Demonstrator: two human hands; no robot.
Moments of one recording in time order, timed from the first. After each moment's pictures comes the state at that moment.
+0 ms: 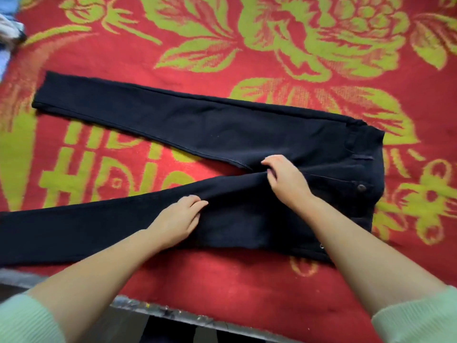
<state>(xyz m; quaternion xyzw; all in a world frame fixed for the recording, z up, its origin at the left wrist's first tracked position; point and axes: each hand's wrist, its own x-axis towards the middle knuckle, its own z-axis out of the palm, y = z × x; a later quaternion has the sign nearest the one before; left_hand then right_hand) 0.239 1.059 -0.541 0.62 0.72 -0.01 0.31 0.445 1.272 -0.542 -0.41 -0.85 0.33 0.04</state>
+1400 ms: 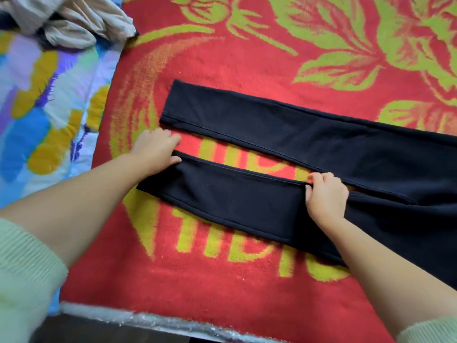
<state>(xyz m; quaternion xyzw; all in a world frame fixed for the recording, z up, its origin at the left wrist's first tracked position) -0.221 1.017 -0.530 0.59 0.77 -0.20 0.12 0.139 1.132 -0.567 -0.57 -0.81 0.09 -0.08</state>
